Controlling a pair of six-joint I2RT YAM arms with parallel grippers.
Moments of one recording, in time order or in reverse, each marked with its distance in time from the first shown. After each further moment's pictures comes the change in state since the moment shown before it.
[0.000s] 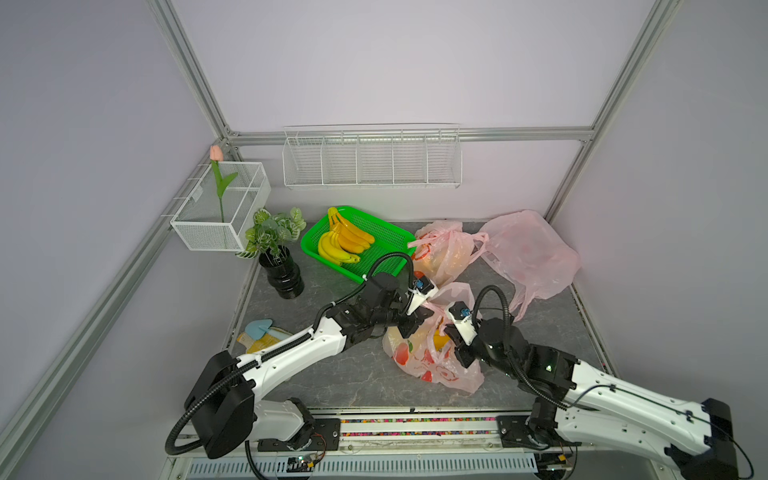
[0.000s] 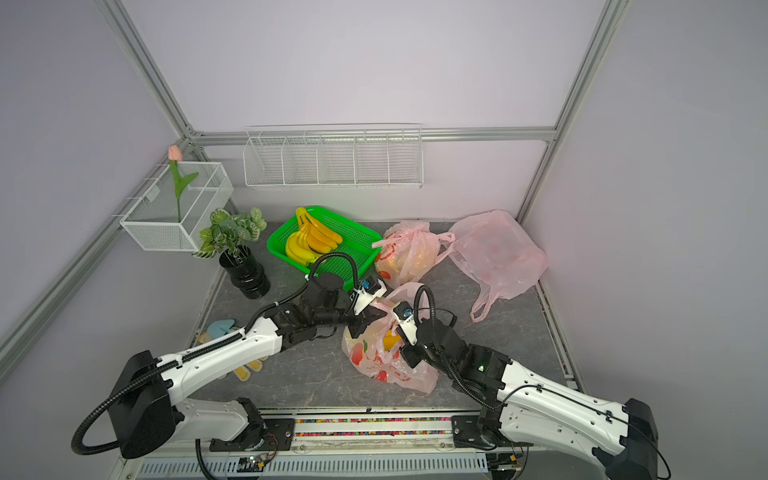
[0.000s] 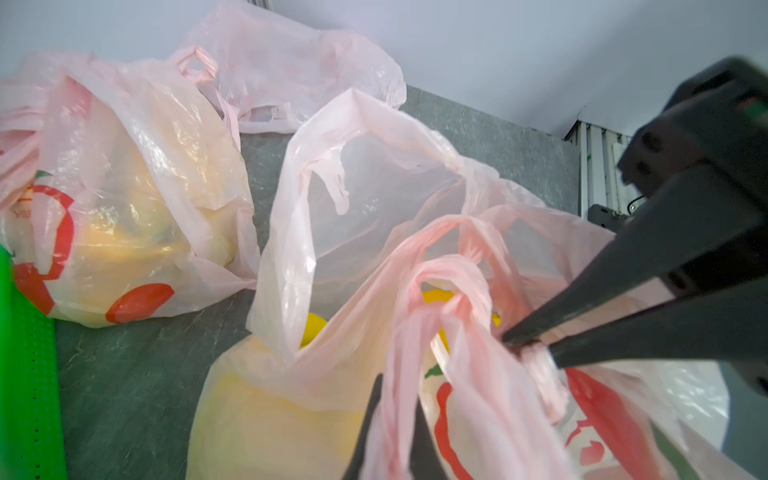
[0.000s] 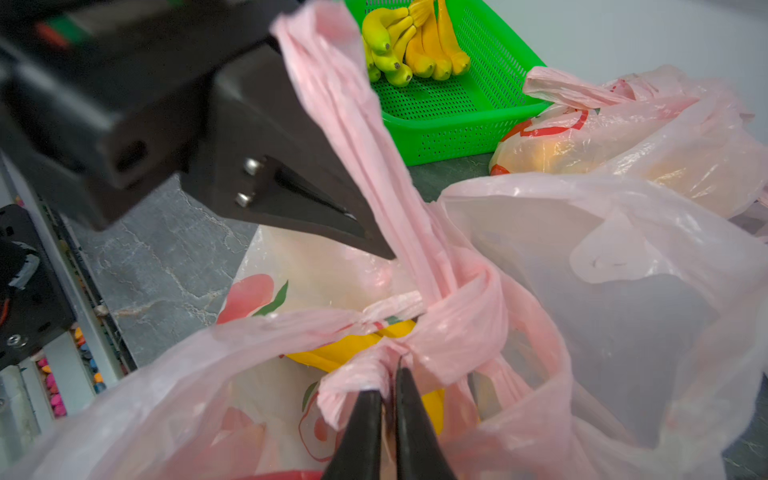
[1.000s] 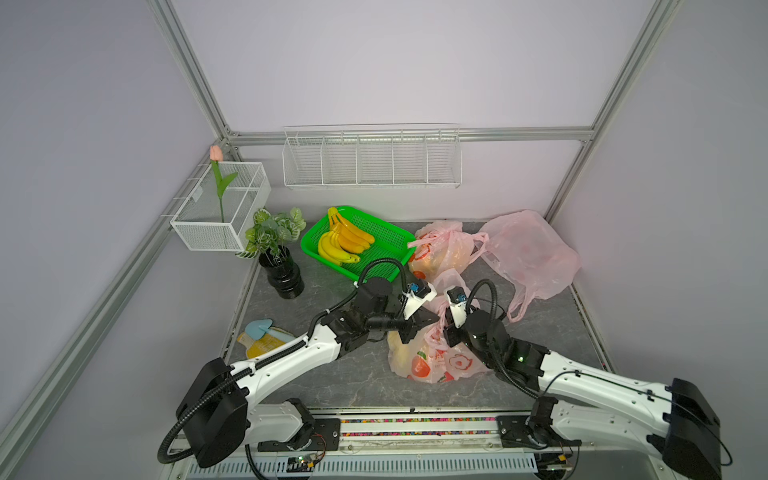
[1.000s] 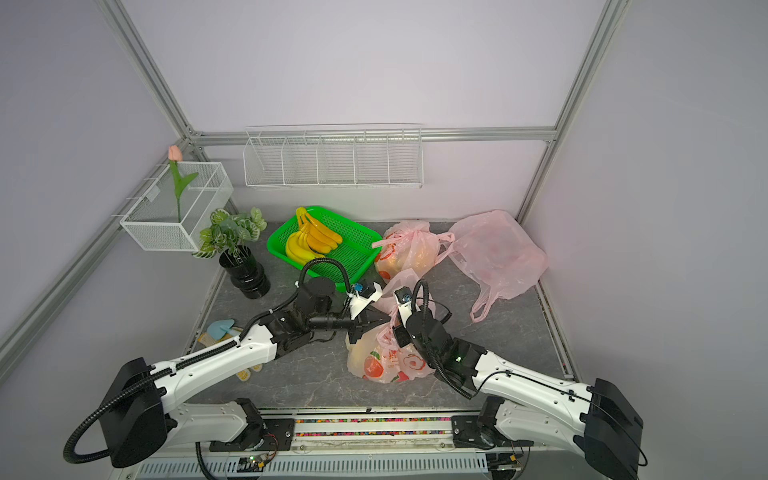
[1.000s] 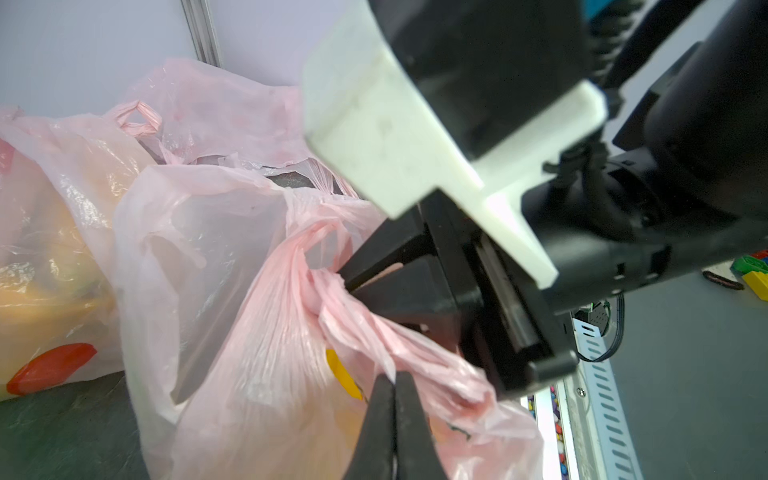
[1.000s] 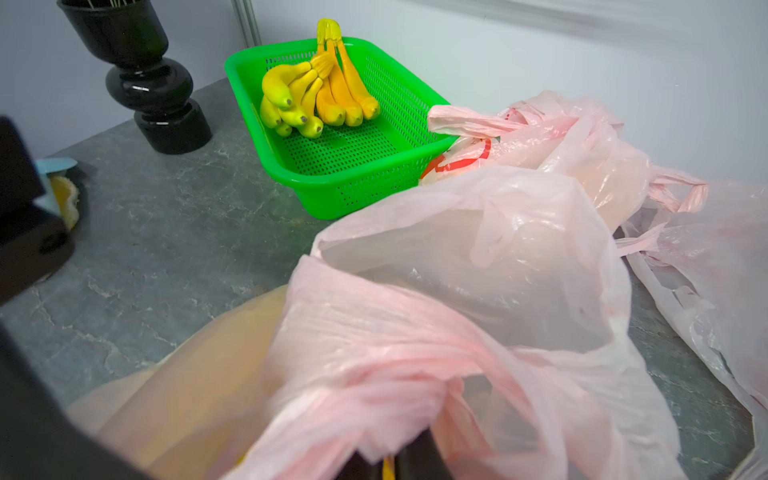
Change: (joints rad) left arm 0.000 -0.033 -0.080 0.160 0.169 -0.077; right arm -0.085 0.182 -0.068 0.388 0.151 0.068
